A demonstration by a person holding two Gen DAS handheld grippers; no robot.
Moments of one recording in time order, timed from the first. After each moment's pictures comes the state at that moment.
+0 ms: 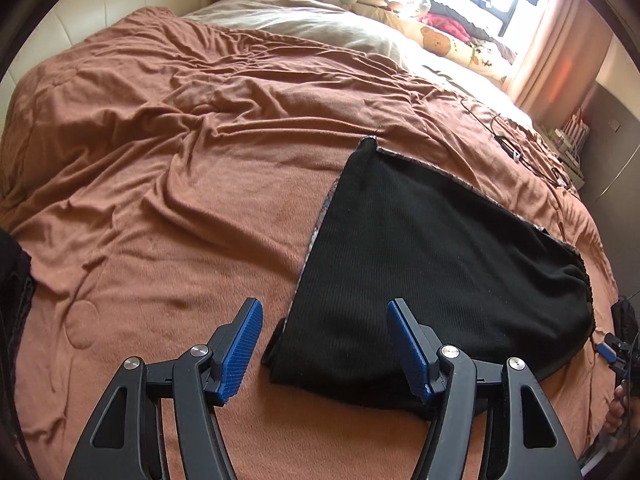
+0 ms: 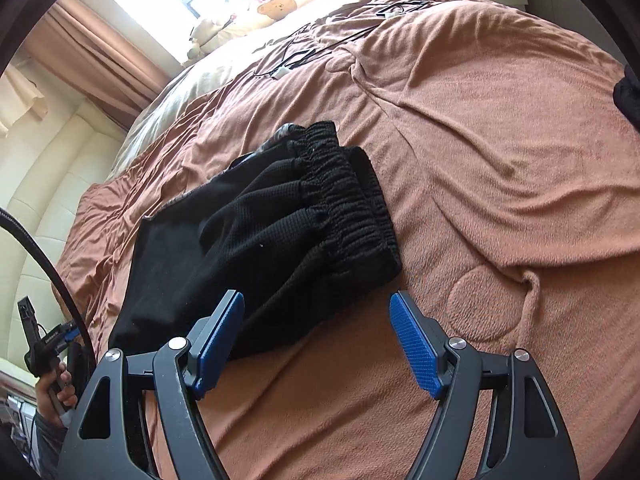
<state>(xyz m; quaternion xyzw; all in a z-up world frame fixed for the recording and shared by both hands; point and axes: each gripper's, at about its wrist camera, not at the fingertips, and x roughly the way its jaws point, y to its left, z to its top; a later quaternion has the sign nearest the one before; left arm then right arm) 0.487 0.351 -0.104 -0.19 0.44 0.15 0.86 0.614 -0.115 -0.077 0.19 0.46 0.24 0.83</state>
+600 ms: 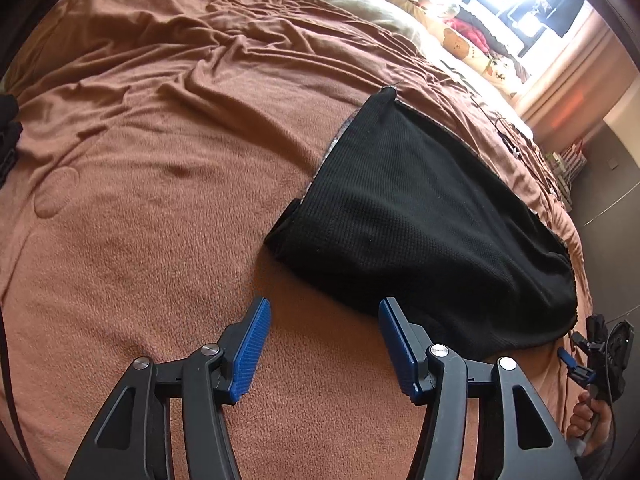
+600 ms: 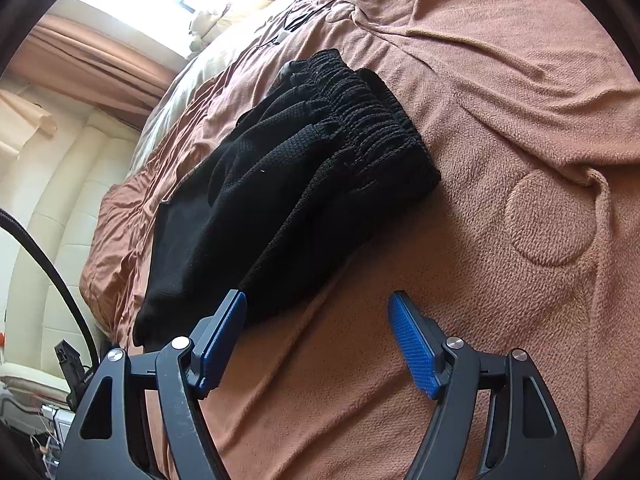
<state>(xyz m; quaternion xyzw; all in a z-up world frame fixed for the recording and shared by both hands) 0.430 0.342 -0.164 -0.29 0.45 0.14 0.83 0.625 -0.102 -0.122 0.25 0.49 0.27 0.79</state>
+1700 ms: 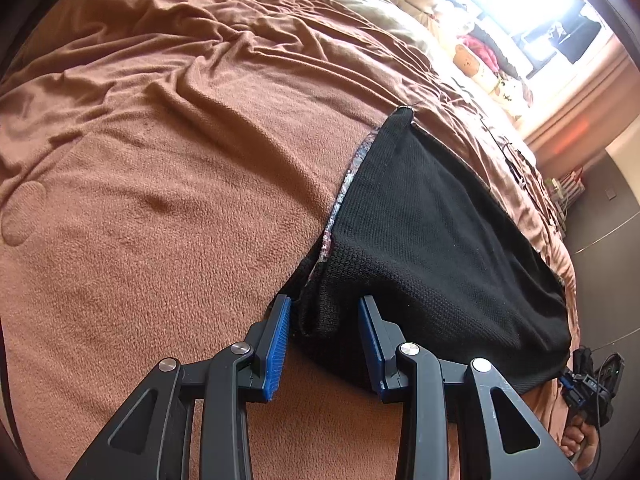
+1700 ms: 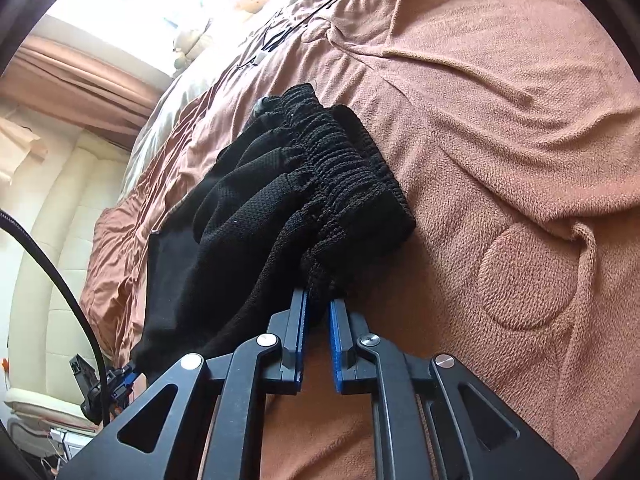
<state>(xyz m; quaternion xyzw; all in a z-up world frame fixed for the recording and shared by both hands) 0.462 0.374 -0.170 -0.33 0.43 0.14 0.83 0.632 -0.110 -0.117 0.27 0.48 0.25 0.80</state>
